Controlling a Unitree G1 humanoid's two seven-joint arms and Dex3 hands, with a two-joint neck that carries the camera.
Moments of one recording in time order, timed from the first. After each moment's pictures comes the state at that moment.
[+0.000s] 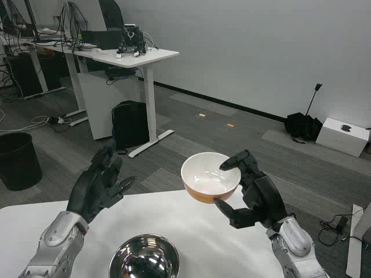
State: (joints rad) left arm -0.59 0.19 -0.14 0.67 -0.37 -0.43 -0.19; right arm -0.26 -0.36 0.04 0.33 0.39 -0.59 0.24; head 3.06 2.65
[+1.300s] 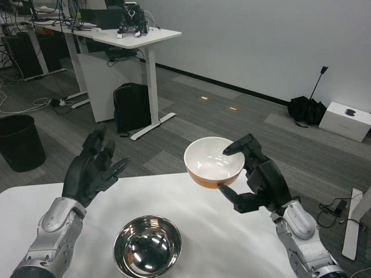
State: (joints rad) left arm -0.54 0.18 -0.07 0.62 -0.38 -0.44 -0.19; right arm -0.23 -0.41 0.07 0.28 0.39 -0.59 0.22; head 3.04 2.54
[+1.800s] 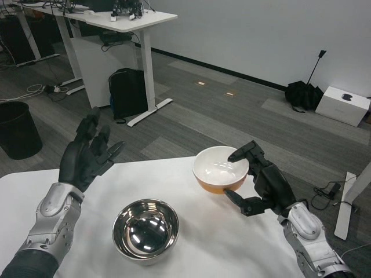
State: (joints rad) left arm -0.54 0.18 -0.06 0.62 -0.40 -0.44 -0.19; right arm -0.13 -0.42 0.03 0.33 0.31 -0.57 0.22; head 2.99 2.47
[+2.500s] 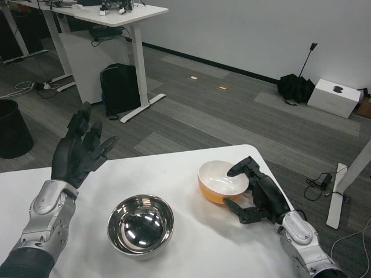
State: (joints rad) left arm -0.54 0.17 -0.06 0.62 -0.40 -0.44 -0.19; right arm -0.14 -0.41 0.10 0.56 0.36 -0.62 0.21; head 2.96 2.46
